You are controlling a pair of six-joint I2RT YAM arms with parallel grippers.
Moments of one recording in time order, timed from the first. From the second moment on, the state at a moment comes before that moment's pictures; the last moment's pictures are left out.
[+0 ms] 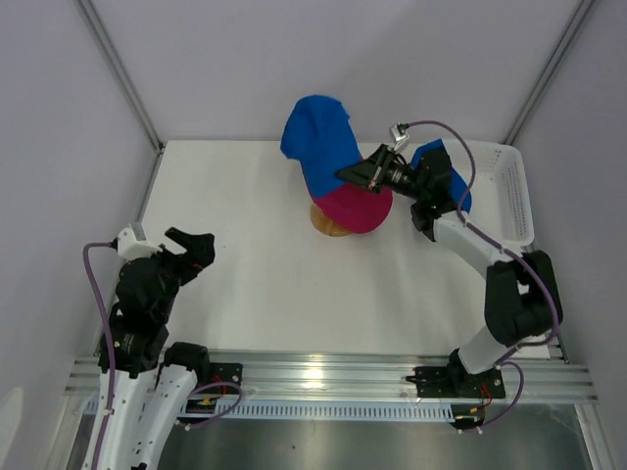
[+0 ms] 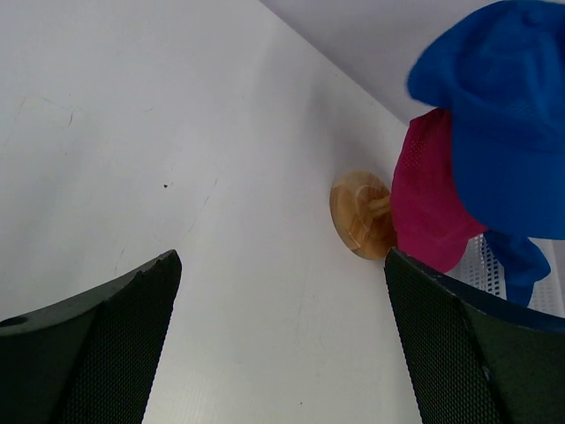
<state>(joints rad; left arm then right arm) -0.14 0.39 0.73 -0.62 -0.17 -0.70 0.35 1.56 1.12 0.57 -0.75 1.09</state>
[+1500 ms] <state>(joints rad) -0.14 0.42 0.73 -0.59 -0.10 -0.69 -0.04 1.76 1.10 0.25 -1.04 0.93</state>
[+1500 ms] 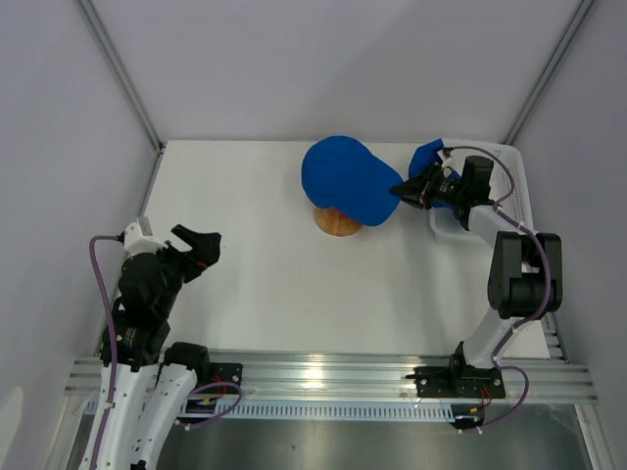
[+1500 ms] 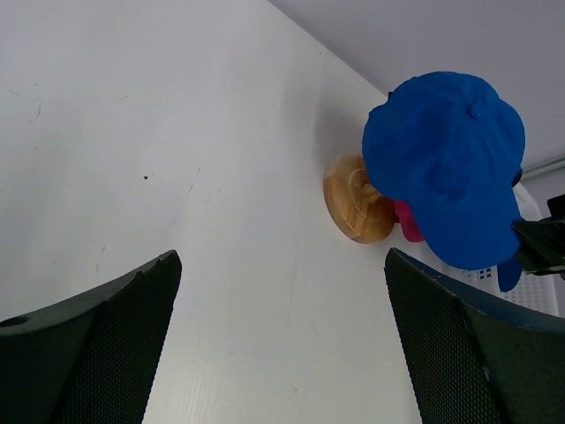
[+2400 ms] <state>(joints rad) -0.14 0.42 0.75 -0.59 -0.10 -0.67 -0.04 1.90 1.46 -0.29 -0.71 0.58</state>
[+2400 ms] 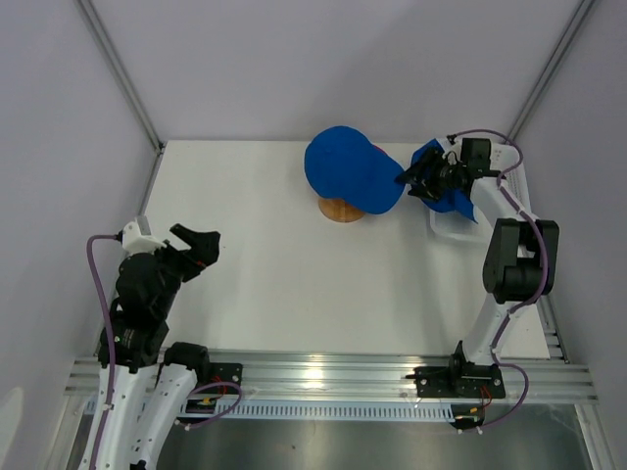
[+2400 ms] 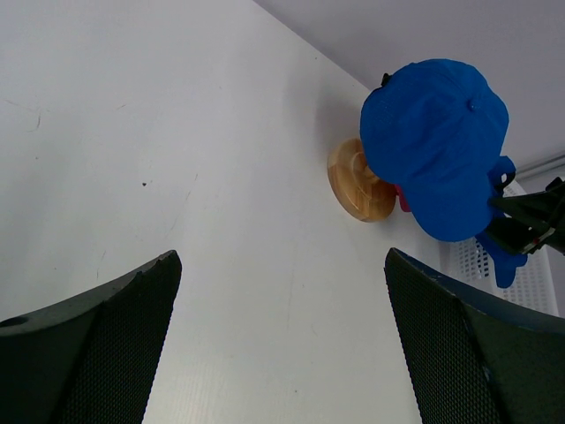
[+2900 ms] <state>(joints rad) -0.14 0.45 0.75 -0.58 -0.04 -0.67 0.06 1.49 1.31 -0.22 -0.56 0.44</state>
